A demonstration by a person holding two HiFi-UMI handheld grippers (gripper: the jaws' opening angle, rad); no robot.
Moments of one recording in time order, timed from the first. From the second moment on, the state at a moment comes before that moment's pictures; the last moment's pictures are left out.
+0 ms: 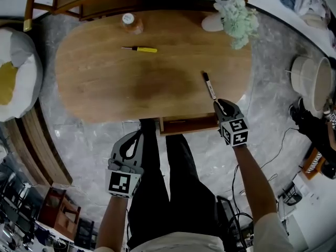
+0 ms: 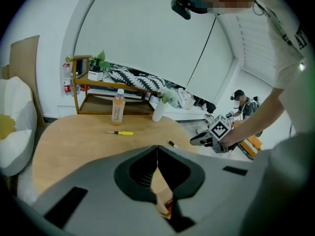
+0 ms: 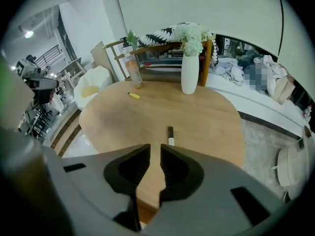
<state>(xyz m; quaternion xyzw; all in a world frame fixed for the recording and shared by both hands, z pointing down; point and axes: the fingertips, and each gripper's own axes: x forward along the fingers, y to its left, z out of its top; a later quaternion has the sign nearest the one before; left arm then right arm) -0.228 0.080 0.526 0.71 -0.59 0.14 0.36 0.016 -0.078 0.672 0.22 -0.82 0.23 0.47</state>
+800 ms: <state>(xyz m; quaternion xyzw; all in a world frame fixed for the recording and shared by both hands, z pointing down) -0.215 0.091 0.613 0.71 -0.58 0.15 0.39 0.022 -0.098 0.780 0.21 -0.79 0.18 0.54</state>
